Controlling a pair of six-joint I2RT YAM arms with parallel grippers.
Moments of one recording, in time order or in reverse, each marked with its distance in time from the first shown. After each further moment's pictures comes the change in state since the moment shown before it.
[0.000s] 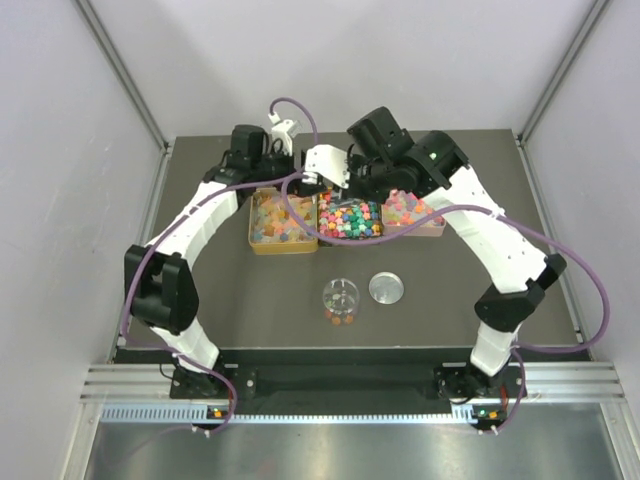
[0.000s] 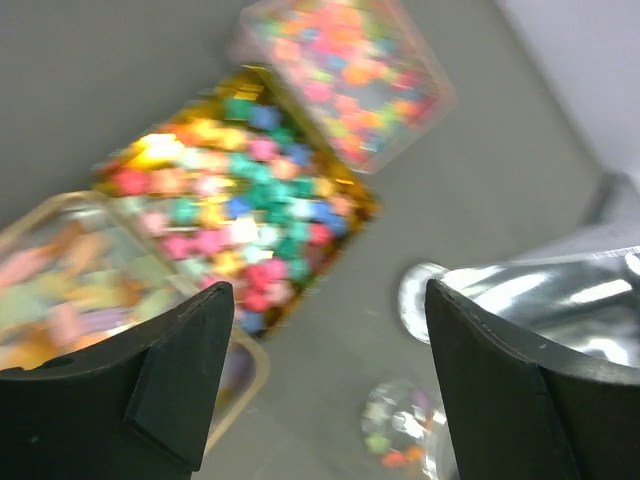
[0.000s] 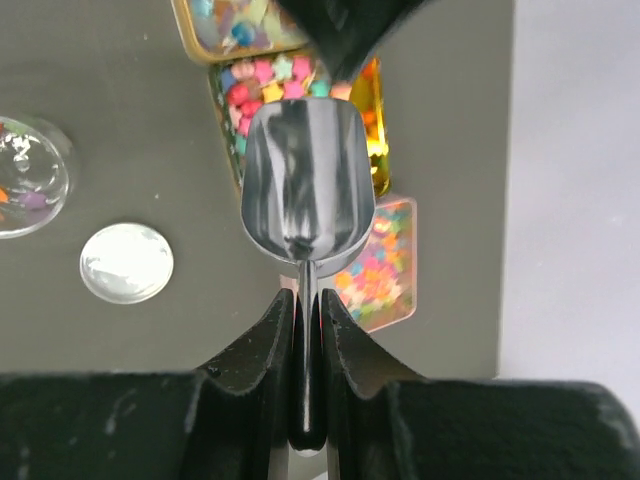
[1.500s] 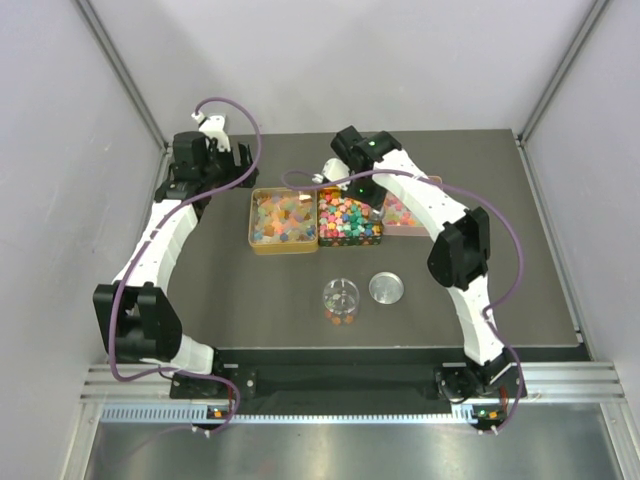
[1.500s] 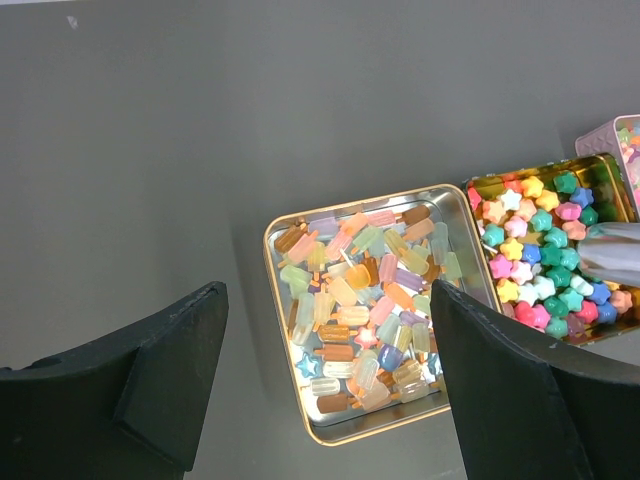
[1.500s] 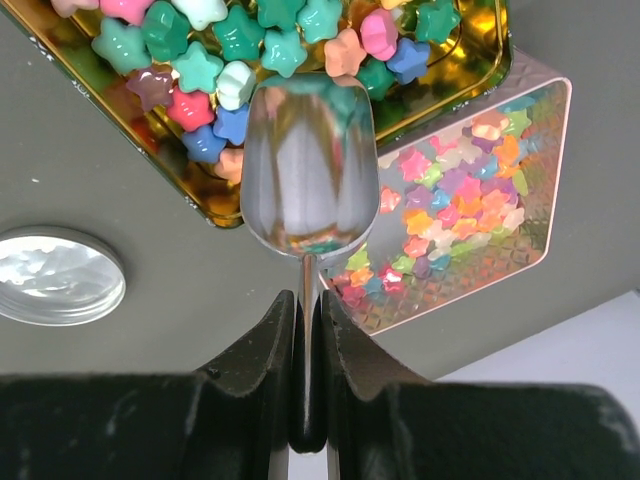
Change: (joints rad) left arm 0.243 -0.209 -0.134 0.009 -0.490 0.101; right arm -0.203 0.438 -0.023 -0.004 0.146 0.173
